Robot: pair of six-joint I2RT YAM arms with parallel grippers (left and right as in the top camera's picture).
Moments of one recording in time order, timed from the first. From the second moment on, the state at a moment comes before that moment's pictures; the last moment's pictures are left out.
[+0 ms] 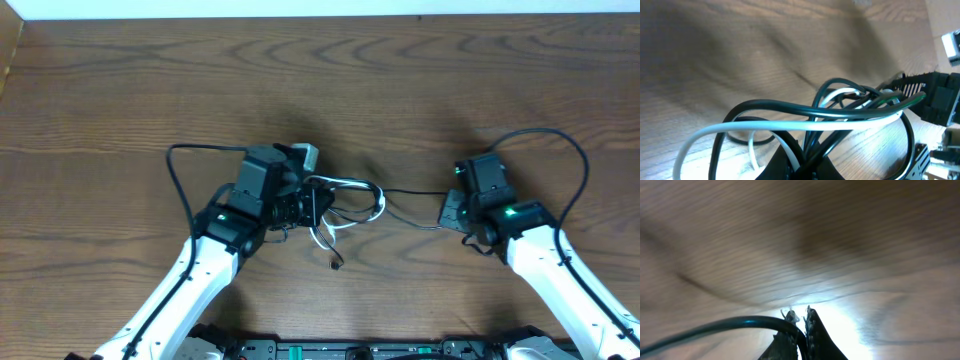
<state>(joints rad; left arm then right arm) -0.41 1.23 0.73 -0.34 0.47 -0.45 0.28 1.27 0.72 -0.64 0.10 0.62</state>
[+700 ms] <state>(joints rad) -0.31 1.12 0.73 -0.39 0.59 -0.45 -0.06 1.27 0.72 -0.62 -0.01 0.63</state>
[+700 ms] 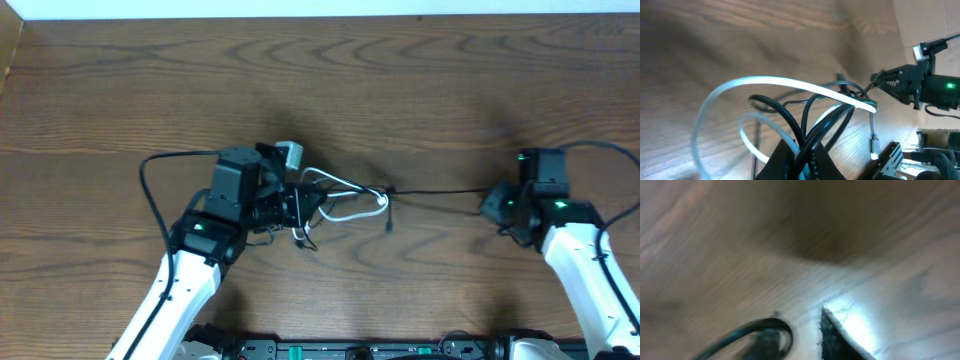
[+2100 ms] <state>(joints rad) -0.43 1.16 0.73 -0.34 0.63 -0.37 0.31 1.27 0.71 -0.24 -0.90 -0.20</state>
